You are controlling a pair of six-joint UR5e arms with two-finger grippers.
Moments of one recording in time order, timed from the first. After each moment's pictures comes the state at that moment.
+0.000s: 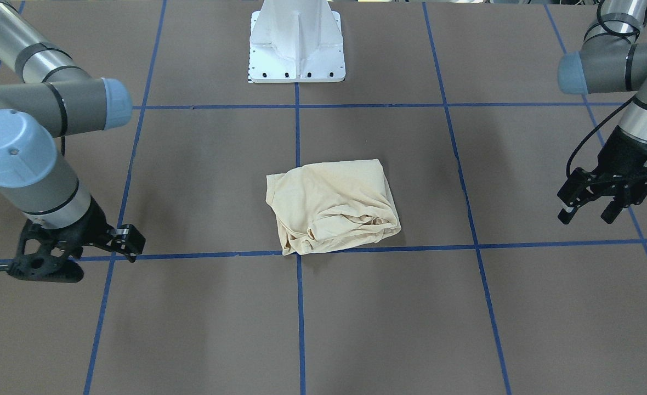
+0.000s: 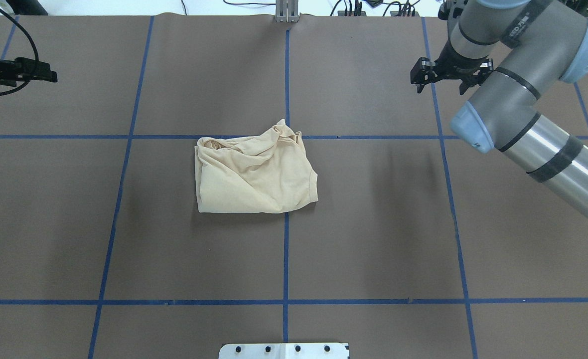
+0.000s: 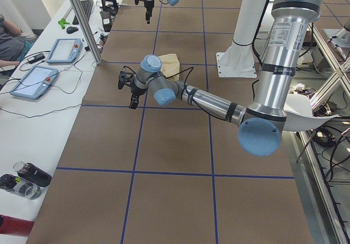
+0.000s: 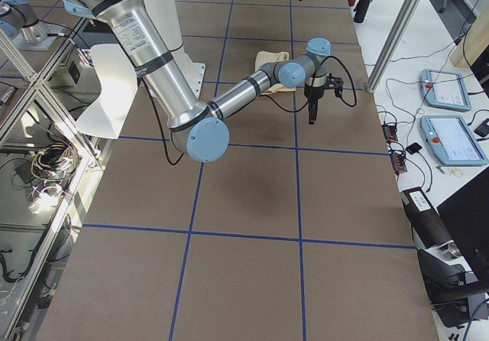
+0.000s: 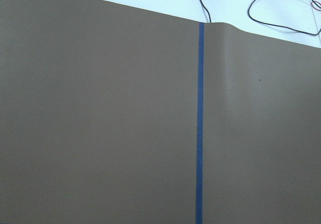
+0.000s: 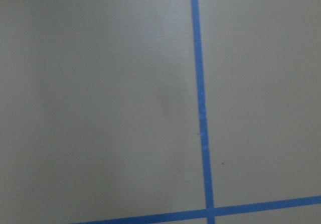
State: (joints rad) left arm -1.12 -1.73 -1.71 -2.19 -2.00 -0.92; right arm 0.99 -1.02 1.54 -1.57 2.05 0.87
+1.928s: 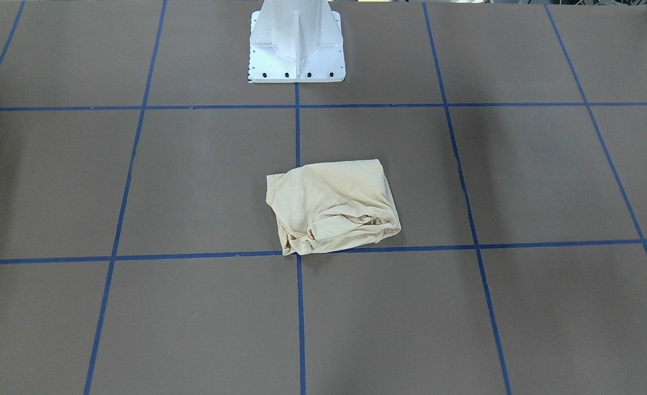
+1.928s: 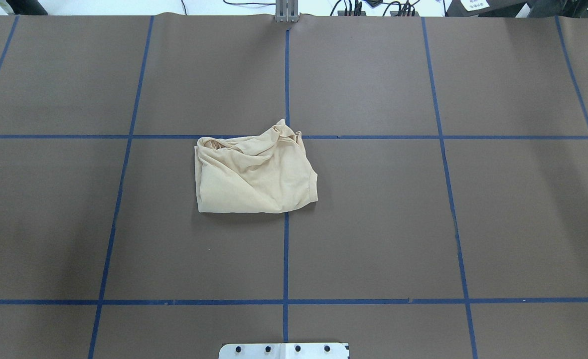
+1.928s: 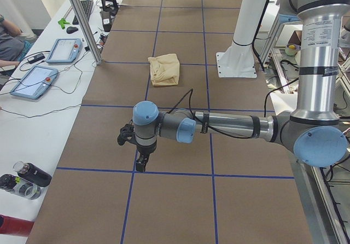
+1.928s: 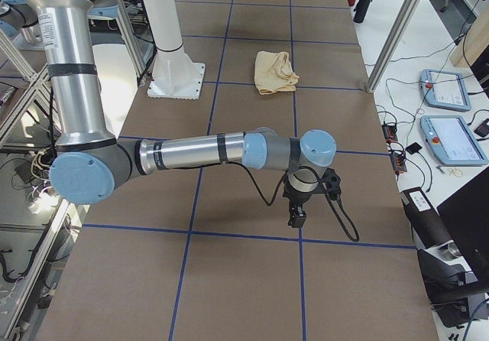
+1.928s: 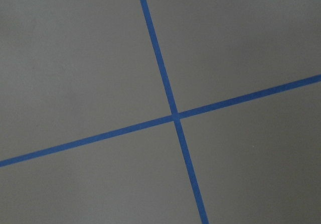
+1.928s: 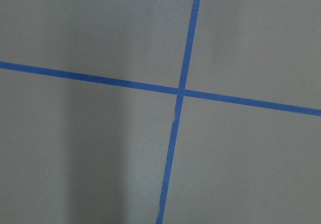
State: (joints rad) left arm -1.49 -1.53 -1.65 -1.72 -2.24 0.08; right arm 1.55 -1.47 1.62 -1.82 2.30 -0.19
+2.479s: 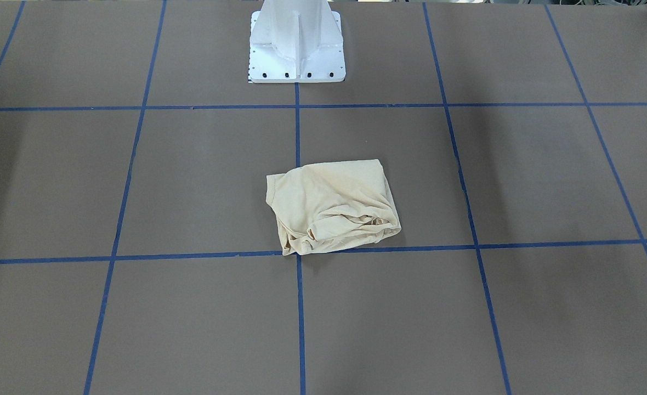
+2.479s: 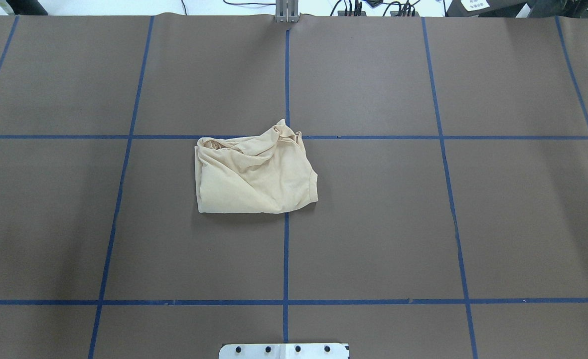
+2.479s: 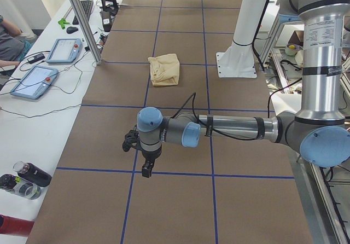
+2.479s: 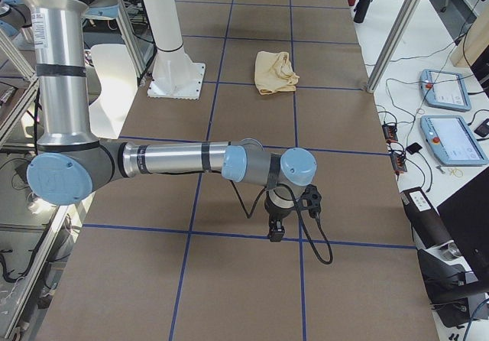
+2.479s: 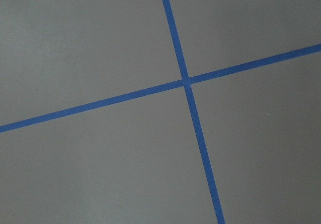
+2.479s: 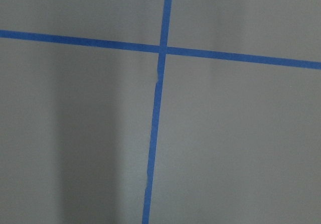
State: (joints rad) left arm -1.50 -1.49 -1.66 -1.71 -2.25 0.08; right arm 1.56 -1.56 1.64 -1.79 2.31 -0.18
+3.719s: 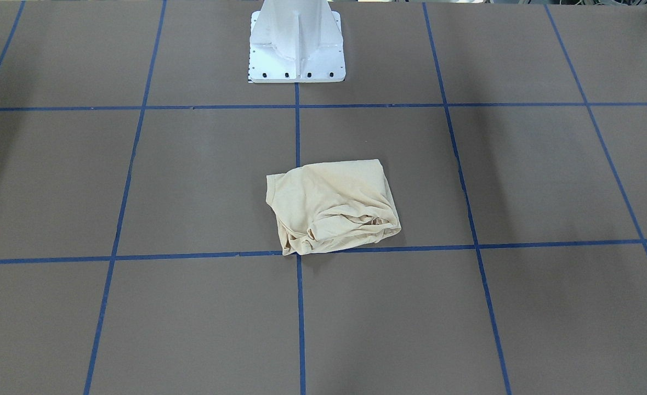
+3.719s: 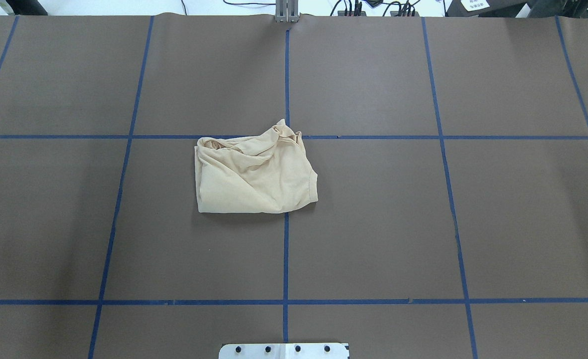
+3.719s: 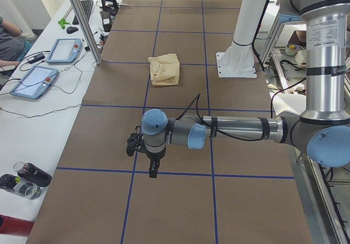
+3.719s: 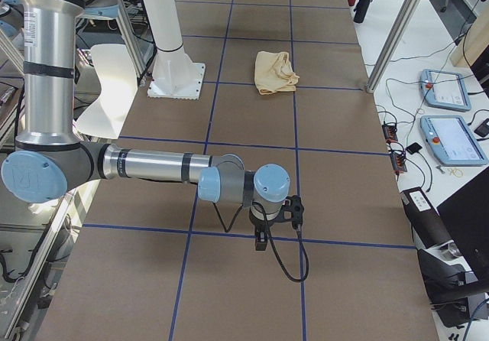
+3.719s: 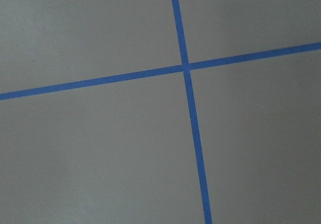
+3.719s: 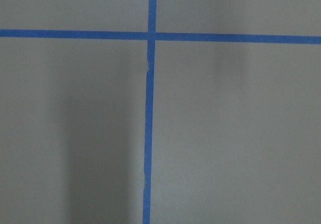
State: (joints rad) left arm -1.51 -1.47 -1.68 -1.72 -2.30 -0.12; right arm 1.56 -1.67 1.63 -1.59 2.36 -0.04
